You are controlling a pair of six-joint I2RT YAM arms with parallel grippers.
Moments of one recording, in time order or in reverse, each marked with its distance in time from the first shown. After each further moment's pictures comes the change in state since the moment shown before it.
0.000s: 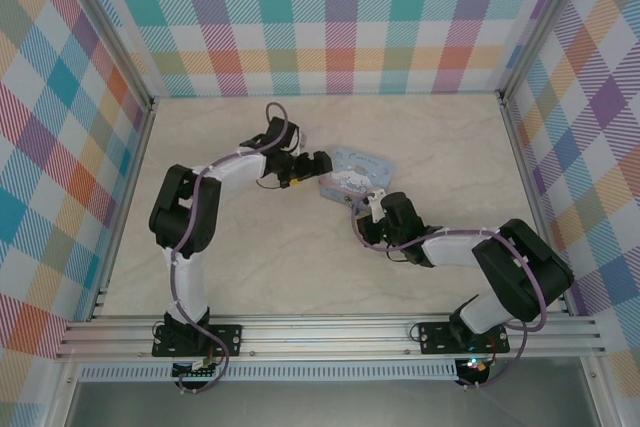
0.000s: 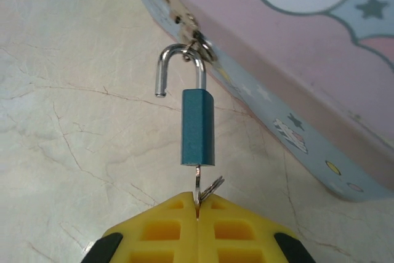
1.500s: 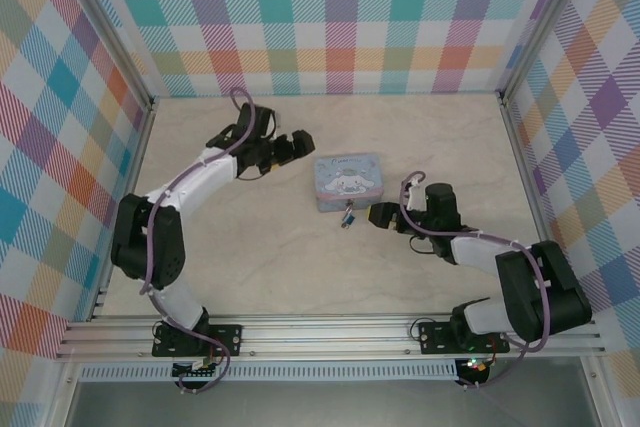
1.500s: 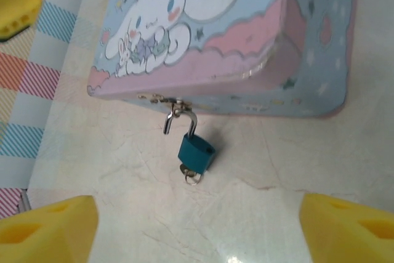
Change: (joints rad) left arm 0.044 -0.175 0.100 -0.095 -0.074 0.003; right arm -0.334 -0.143 -0.045 -0.001 -0.418 0.328
